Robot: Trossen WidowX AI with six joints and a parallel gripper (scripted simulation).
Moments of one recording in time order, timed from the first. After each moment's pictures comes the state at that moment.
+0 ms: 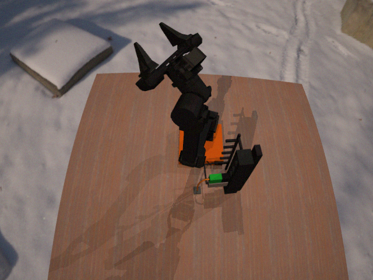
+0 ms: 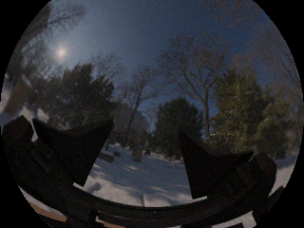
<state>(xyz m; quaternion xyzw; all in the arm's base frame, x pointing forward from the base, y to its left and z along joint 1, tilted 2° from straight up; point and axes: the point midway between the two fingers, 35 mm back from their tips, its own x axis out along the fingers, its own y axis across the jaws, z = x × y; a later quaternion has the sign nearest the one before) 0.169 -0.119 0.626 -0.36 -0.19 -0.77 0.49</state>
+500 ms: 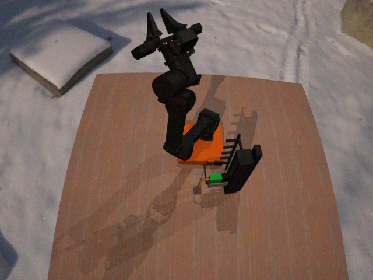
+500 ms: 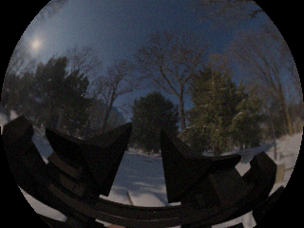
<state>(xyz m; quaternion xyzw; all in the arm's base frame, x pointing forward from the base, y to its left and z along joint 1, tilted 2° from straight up) 0.089 -0.130 0.635 -0.34 -0.21 -0.84 0.37</state>
